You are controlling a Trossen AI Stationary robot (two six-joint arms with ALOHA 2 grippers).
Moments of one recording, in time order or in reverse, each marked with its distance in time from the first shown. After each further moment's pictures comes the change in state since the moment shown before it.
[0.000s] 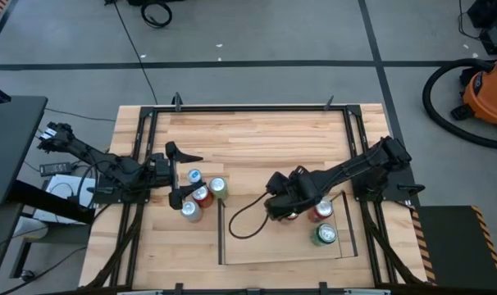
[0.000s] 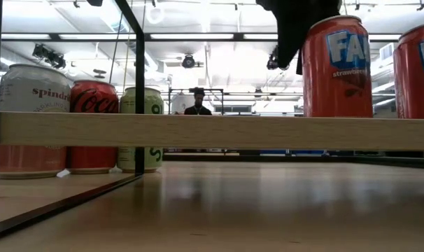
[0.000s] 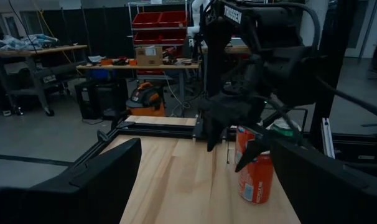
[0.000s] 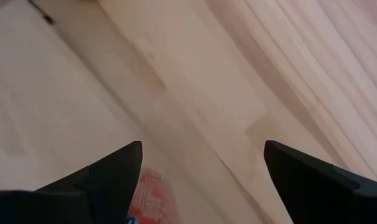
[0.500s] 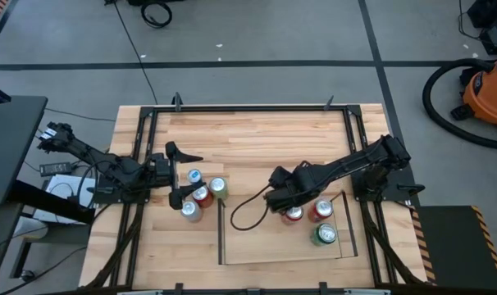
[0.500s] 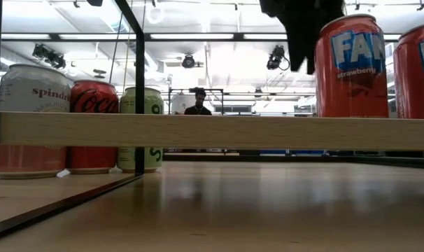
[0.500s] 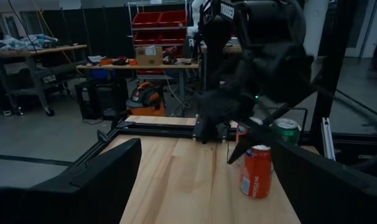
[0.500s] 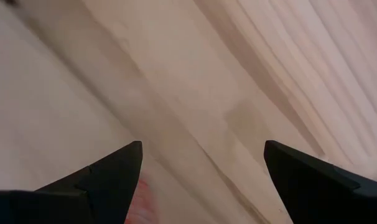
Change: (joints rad) left arm 0.000 0.000 0.000 -0.001 0.000 0.000; right arm -0.037 -0.003 0.033 -0.088 -0.044 -0.022
